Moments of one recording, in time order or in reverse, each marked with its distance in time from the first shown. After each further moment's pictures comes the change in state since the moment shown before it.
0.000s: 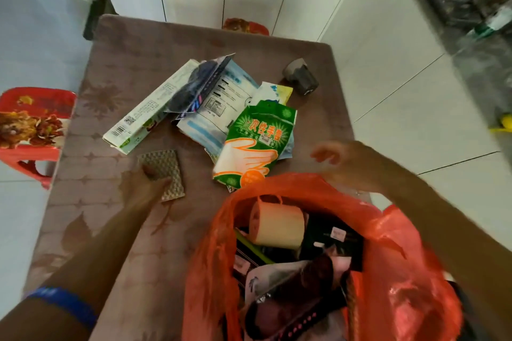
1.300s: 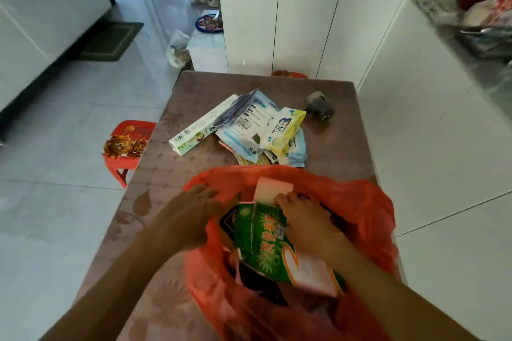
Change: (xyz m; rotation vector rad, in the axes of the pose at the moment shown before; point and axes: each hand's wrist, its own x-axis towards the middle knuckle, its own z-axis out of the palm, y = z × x) left_hand -0.267 0.072 -0.105 0.952 -0.311 0.761; right_hand -0.091 0.032 0.118 -0.656 0.216 -0.514
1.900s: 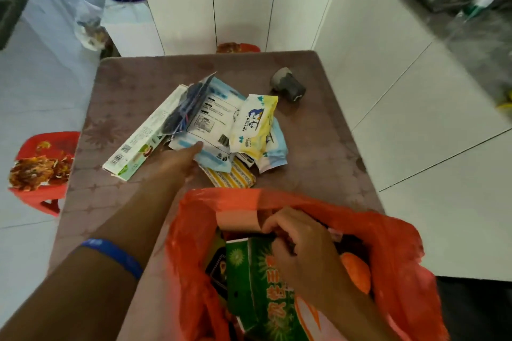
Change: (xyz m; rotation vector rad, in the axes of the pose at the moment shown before) left_hand 0.270 -0.106 0.041 -1.561 0.076 -0.765; right_hand 0.016 -0.044 -0.020 0.737 0.501 0.250
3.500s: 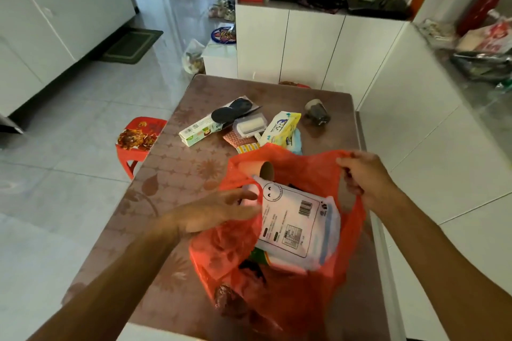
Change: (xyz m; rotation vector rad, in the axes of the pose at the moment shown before) left_hand -0.357 -0.101 -0.011 0.320 -0.571 0.364; right_hand -0.009 0.020 -0.168 0.550 -0.019 0.479
